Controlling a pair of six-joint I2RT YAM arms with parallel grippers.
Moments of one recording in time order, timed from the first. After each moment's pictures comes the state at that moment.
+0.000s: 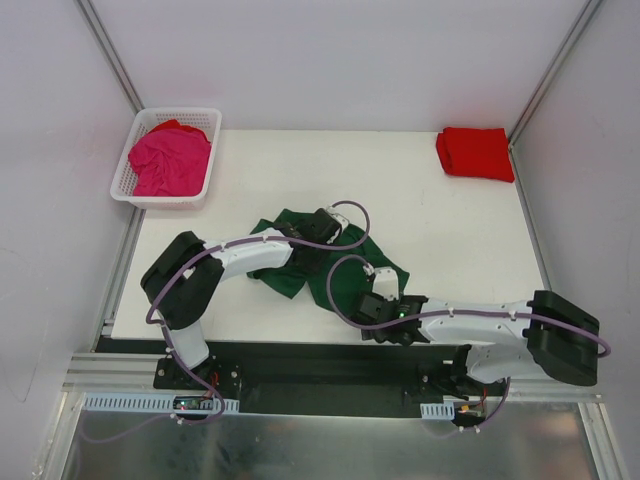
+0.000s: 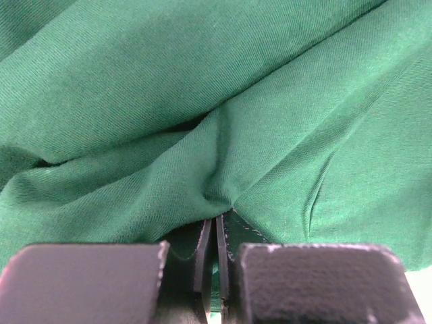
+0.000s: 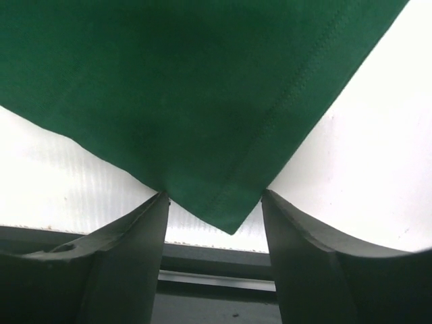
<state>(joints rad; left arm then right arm) -0.82 1.76 1.11 -0.44 -0.13 -0.15 1.24 1.27 0.59 -0.61 0.47 1.00</state>
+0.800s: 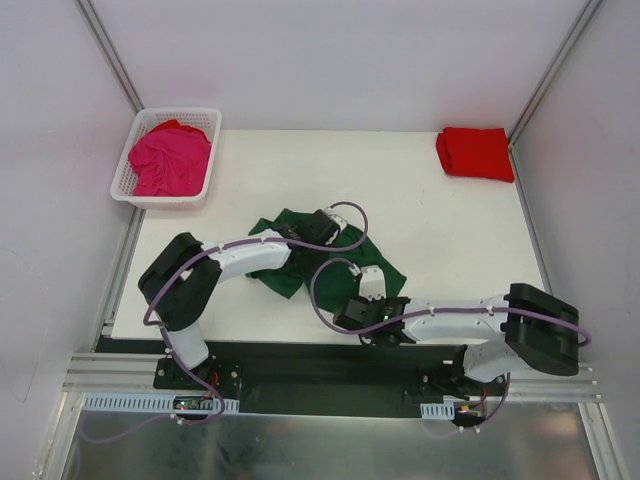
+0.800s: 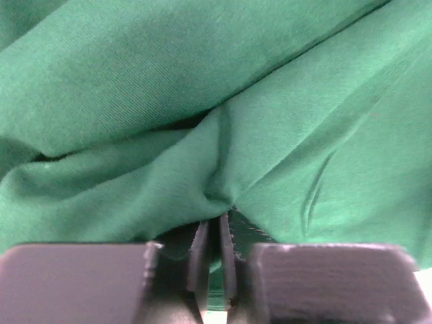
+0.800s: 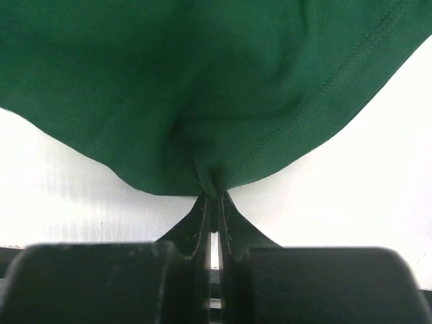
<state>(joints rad) -0.82 1.75 1.09 -0.44 -0.14 -0.15 1.29 1.41 0.66 -0.55 0.56 1.00</state>
